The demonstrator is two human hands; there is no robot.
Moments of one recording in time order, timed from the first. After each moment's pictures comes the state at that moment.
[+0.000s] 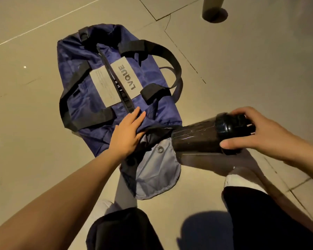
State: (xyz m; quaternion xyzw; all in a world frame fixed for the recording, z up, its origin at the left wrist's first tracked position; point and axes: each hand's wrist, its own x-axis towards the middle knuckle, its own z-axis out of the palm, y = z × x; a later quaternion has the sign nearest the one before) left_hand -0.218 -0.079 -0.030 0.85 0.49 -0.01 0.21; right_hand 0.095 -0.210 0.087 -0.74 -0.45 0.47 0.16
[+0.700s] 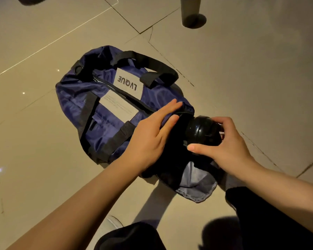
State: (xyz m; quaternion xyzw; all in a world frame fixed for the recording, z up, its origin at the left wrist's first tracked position) left_hand -0.131 -0.126 0.083 0.82 0.36 0.18 0.41; right_hand 0.037 -0.229 0.039 -0.76 -0.34 0.39 0.39
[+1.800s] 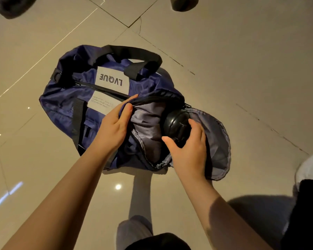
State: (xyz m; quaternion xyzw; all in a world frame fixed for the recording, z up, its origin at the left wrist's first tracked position) left_hand -0.180 -0.050 0.056 0.76 0.46 0.15 0.43; right_hand -0.070 -0.180 -0.006 -0.80 -0.21 0.30 0.48
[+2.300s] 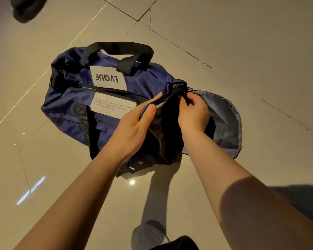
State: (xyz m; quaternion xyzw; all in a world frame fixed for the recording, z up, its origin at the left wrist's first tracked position) left_hand -0.168 -0.052 0.067 0.78 0.42 0.09 0.46; right_hand -0.042 -0.078 -0.019 -0.75 -0.08 0.37 0.55
